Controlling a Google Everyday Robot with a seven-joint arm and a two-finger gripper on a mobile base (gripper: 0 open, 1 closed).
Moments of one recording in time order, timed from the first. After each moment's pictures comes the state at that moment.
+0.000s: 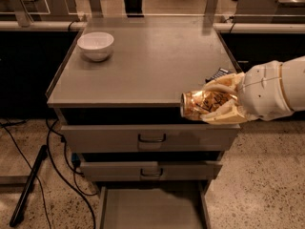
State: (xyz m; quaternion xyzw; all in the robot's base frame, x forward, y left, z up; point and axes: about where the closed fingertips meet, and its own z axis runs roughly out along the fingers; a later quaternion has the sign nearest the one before) arm 0.456 -0.141 0.911 -0.66 0.63 0.06 0.41
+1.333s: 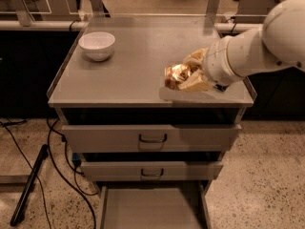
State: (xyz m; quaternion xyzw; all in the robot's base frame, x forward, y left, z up) arm 0.570 -0.110 0.905 -0.64 0.65 -0.01 0.41
